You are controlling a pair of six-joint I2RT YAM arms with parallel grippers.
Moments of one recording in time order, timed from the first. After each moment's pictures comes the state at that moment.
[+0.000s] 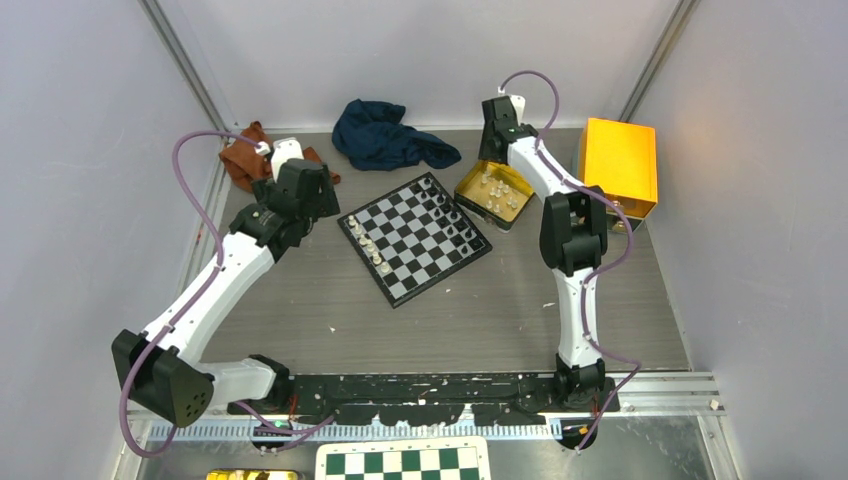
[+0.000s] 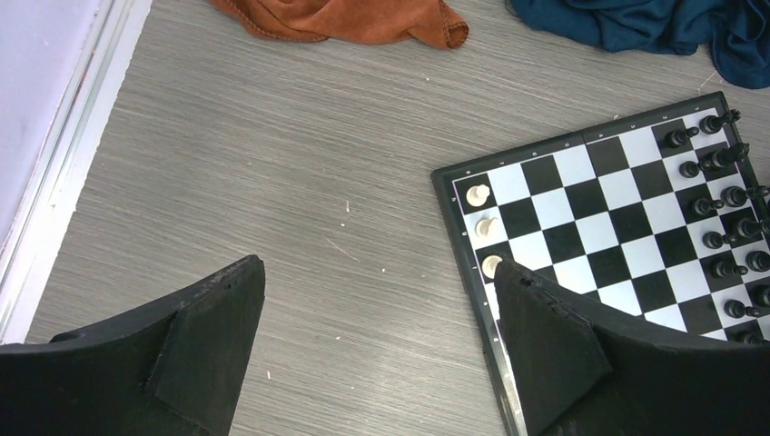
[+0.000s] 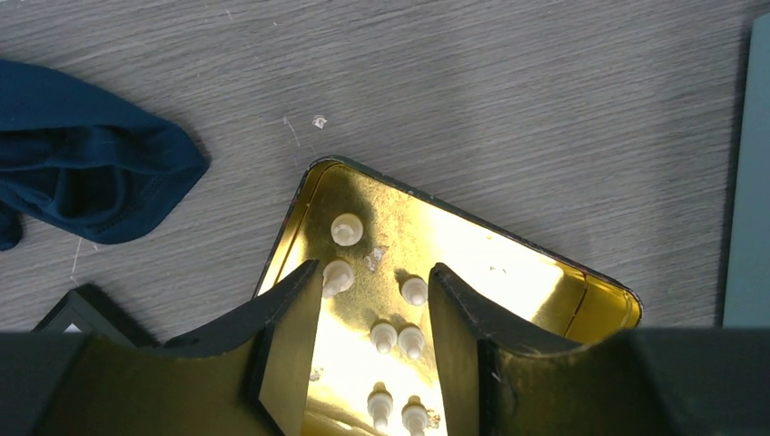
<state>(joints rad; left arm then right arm) -0.43 1.23 1.18 -0.63 -0.58 -0.46 0.27 2.25 1.99 -0.53 0.36 0.34</state>
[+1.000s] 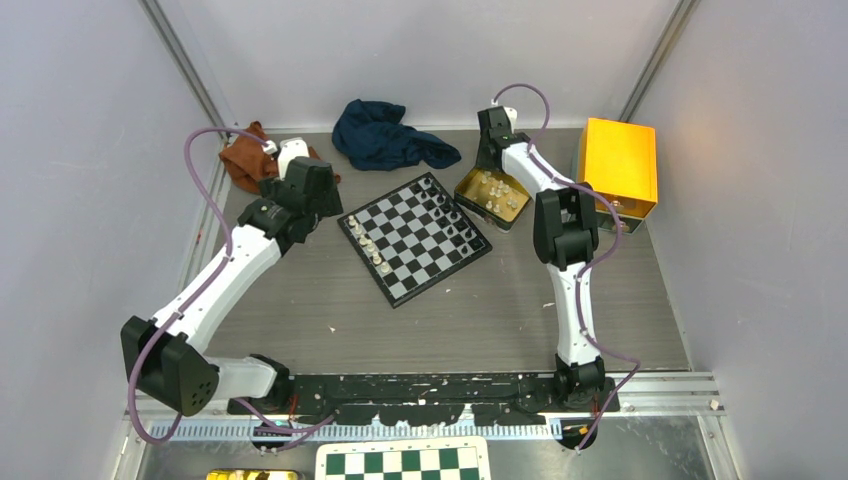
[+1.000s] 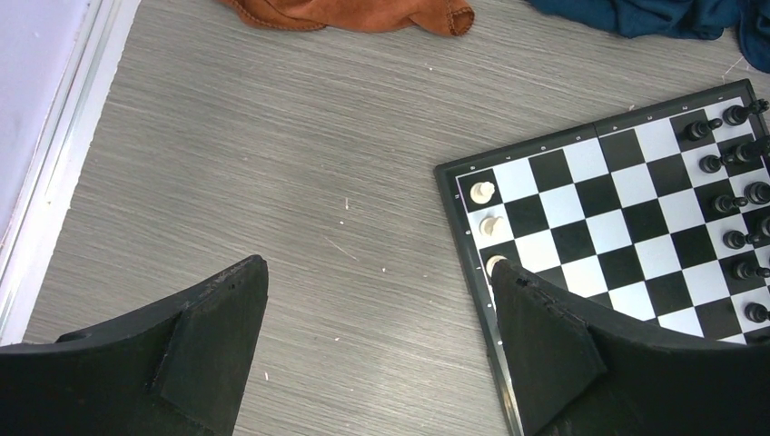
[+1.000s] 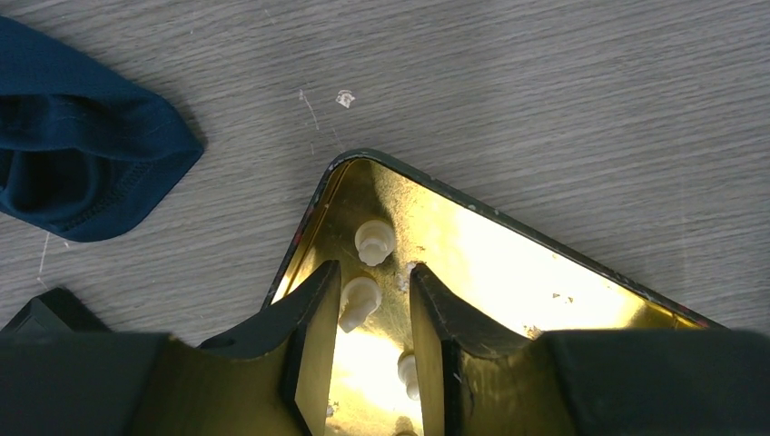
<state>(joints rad) -0.43 1.29 1.19 -0.63 -0.58 -0.47 0.26 2.35 2.01 -0.50 0.28 0.35</state>
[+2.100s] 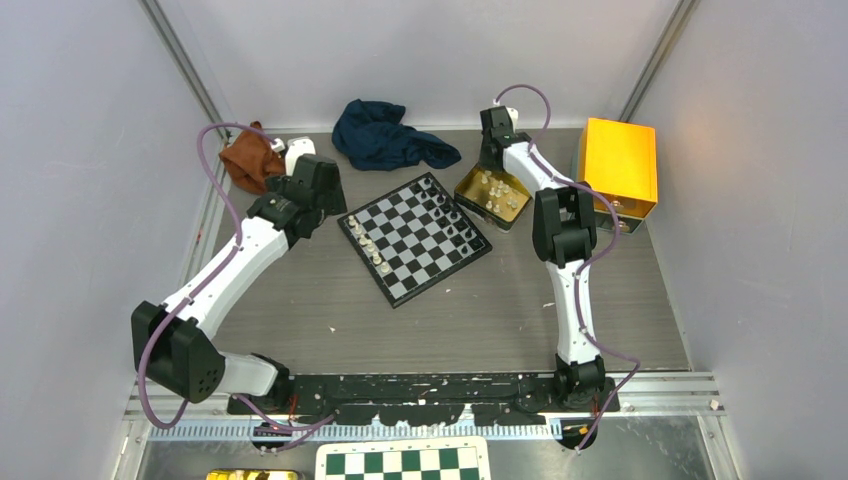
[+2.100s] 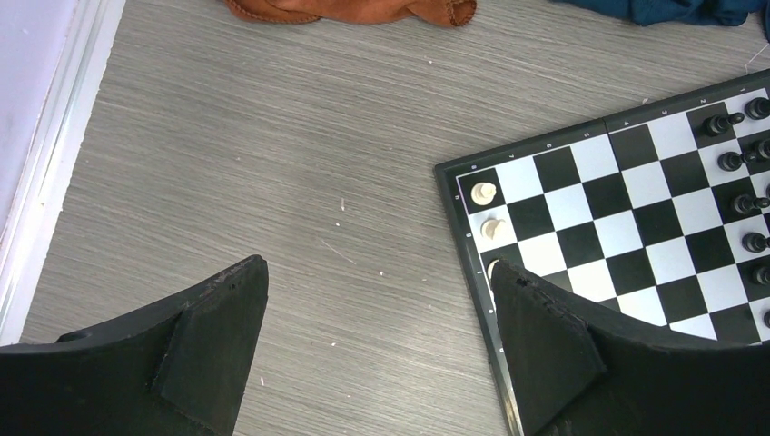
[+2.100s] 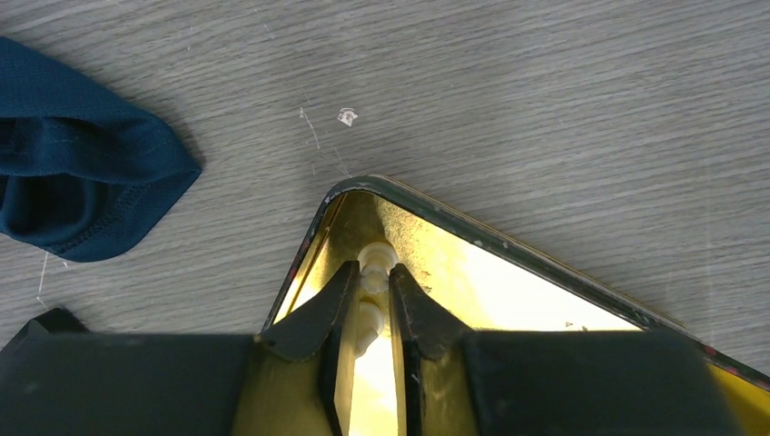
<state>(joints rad) -0.43 1.36 1.21 -0.62 -0.58 -0.47 0.24 2.40 2.05 -0.49 0.25 0.36</state>
